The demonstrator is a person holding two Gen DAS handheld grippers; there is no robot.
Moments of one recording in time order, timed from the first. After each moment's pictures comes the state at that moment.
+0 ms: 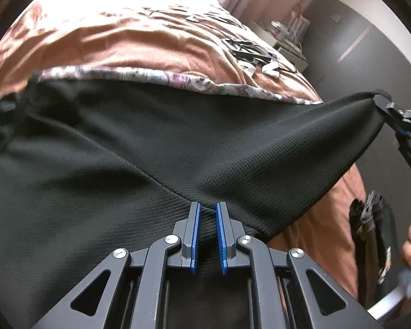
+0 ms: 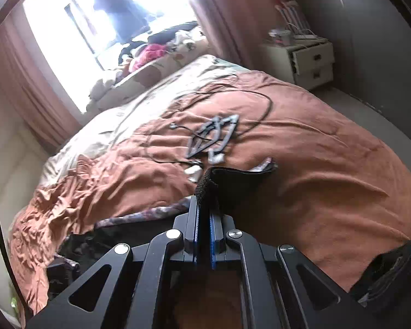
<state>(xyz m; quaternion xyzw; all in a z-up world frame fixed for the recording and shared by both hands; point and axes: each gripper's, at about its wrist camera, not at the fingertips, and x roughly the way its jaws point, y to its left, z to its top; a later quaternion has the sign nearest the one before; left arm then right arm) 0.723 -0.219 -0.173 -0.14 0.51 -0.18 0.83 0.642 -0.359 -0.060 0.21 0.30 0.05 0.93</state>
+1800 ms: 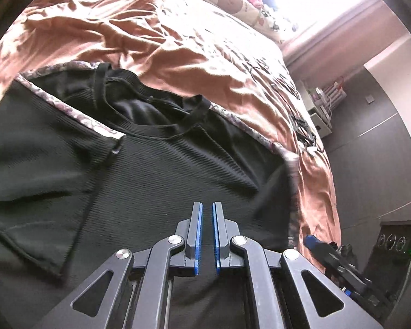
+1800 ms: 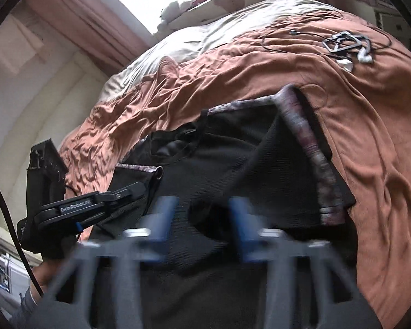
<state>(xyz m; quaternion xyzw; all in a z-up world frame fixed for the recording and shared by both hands) 0.654 -0.004 -0.108 -0.28 0.48 -0.08 0.83 0.643 -0.254 -0.101 0.19 0.41 0.23 0.86</state>
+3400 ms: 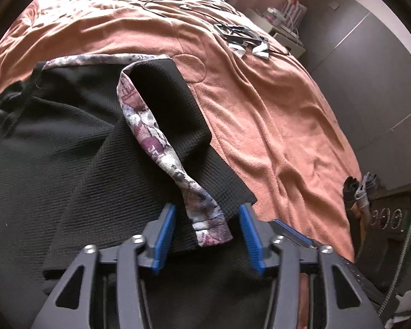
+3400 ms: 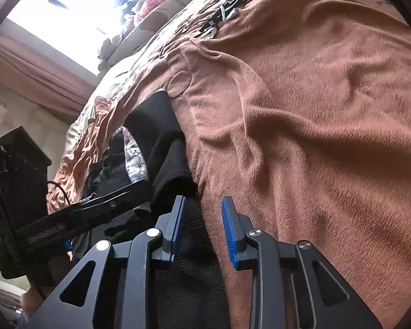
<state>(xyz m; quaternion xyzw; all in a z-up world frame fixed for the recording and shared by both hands) 0.698 -0.223 -0.160 -0.11 0.54 -0.19 0.81 0.596 -0.378 -0.184 0.31 0.41 0.13 0.85</state>
